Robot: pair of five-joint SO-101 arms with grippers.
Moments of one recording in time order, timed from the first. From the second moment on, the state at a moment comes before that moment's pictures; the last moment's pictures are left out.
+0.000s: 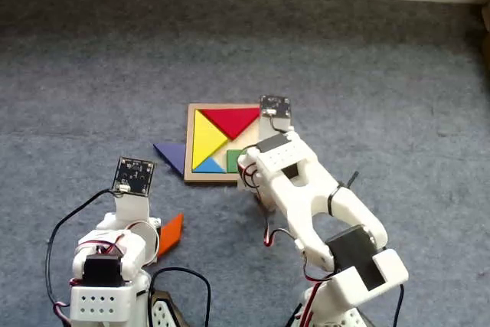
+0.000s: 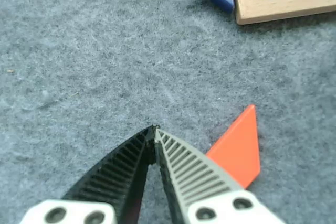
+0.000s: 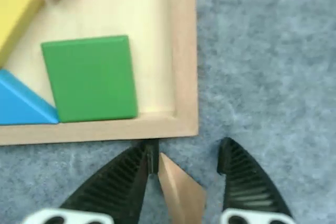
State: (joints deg) left arm -5.7 -101.9 96.0 75.6 -0.8; right arm -32.6 3.3 33.3 52.5 -26.1
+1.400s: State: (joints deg) left arm -5.7 -101.9 96.0 75.6 -0.8; right arm -36.3 9.3 26.0 71.9 -17.3
